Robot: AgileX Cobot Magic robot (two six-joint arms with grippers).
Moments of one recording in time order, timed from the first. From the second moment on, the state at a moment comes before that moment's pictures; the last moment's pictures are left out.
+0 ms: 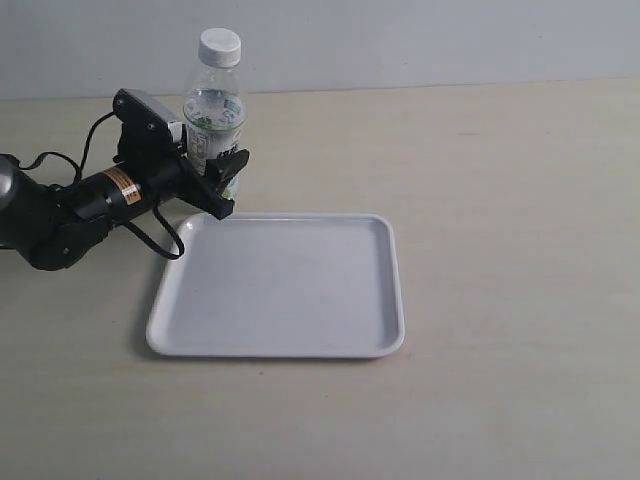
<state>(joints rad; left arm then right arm) -0.24 2.30 -1.01 0.53 -1.07 0.02 -0.11 0.00 0.00 0.05 -0.08 0.25</state>
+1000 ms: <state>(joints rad) -0.24 2.29 -1.01 0.54 -1.07 0.07 0.02 1.85 -2.11 0.38 1.21 -0.16</state>
